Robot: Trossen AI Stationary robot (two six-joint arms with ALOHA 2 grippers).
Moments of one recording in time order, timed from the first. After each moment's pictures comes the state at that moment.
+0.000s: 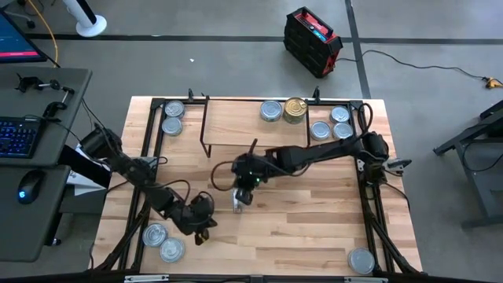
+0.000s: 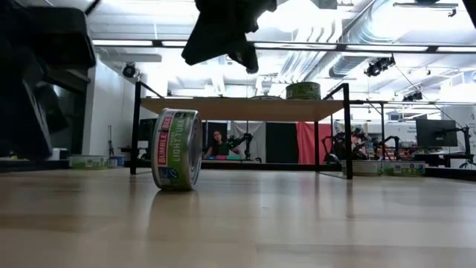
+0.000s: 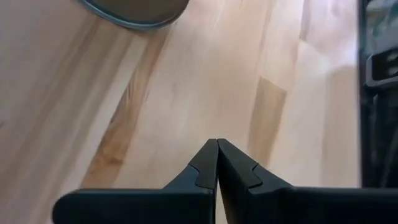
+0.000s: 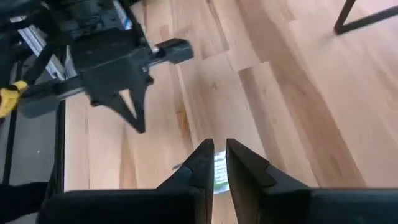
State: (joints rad) left arm -0.70 1.55 0.61 0.06 -0.32 -1.03; right arm 0.14 1.97 1.68 -0.54 -0.04 0.45
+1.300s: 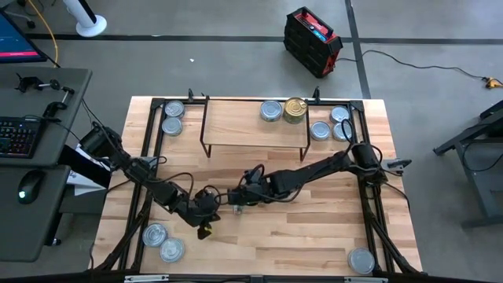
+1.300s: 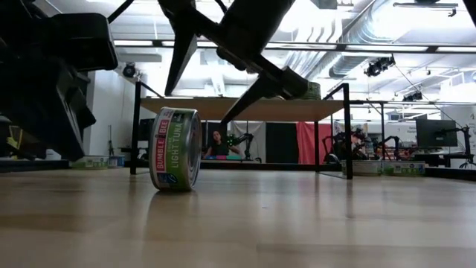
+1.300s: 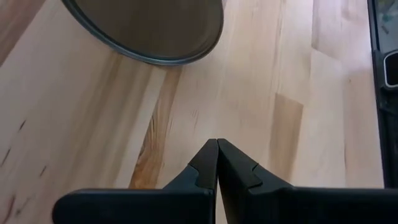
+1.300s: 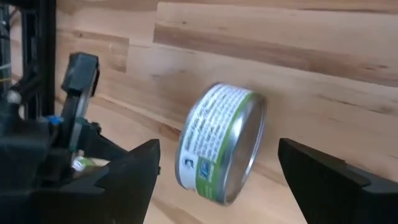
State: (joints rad) left arm -0.61 1.53 0.61 0.05 -0.26 -0.85; right arm 0.26 2.09 1.67 -0.58 0.21 1.59
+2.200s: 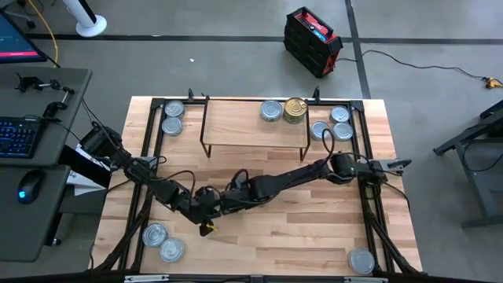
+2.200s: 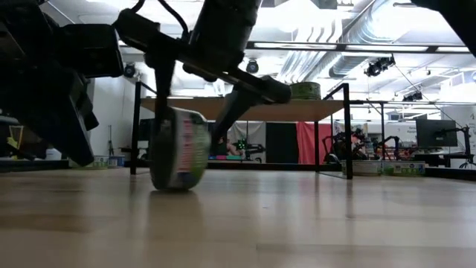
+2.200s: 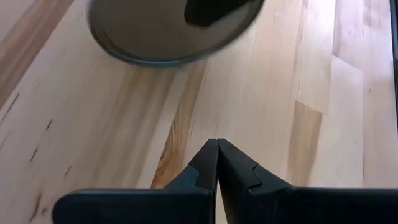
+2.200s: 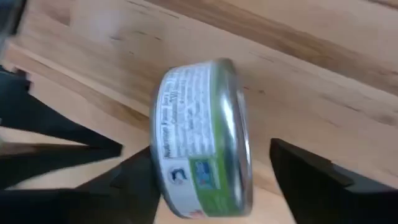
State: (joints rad) left arm -0.57 1.53 0.61 0.02 -0.26 -0.87; right arm 0.26 2.36 2.09 -0.95 0.13 1.42
